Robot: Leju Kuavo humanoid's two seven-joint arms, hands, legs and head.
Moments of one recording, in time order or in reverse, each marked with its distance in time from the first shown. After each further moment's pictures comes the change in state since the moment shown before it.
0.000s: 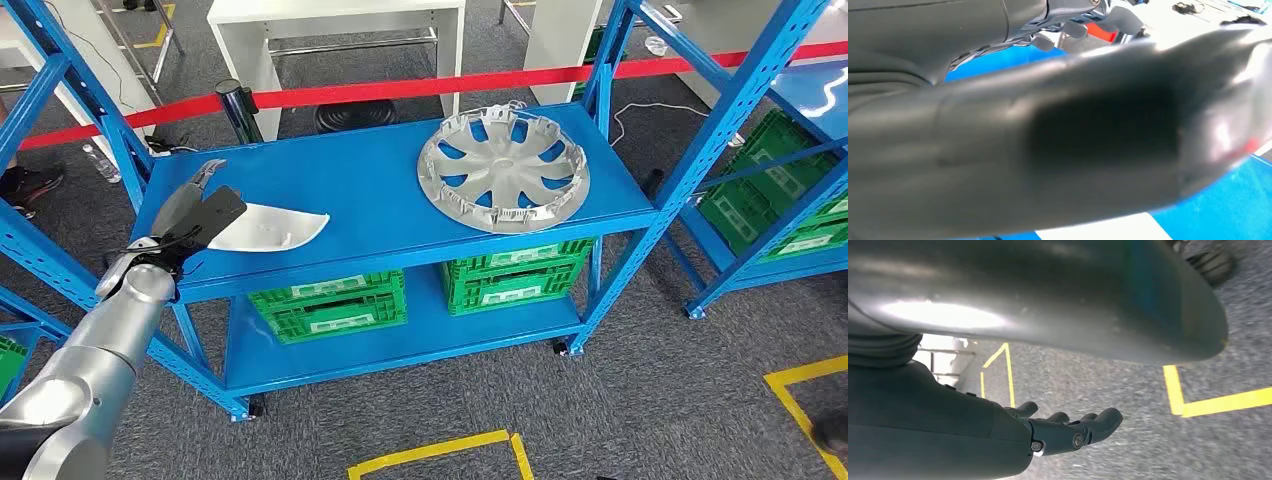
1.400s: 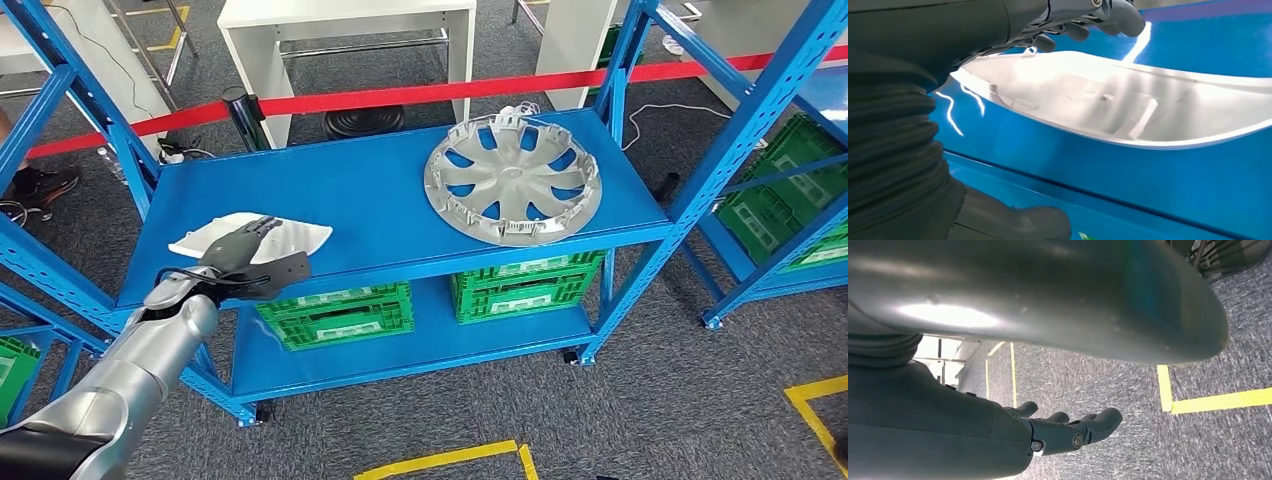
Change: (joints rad) left arm 0.026 -0.023 -0.285 0.080 -0.221 -0.010 0.150; right arm -0.009 -0.005 -0.003 0.000 0.045 0.014 0.010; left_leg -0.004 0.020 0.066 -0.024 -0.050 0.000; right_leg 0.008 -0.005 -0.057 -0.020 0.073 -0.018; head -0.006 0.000
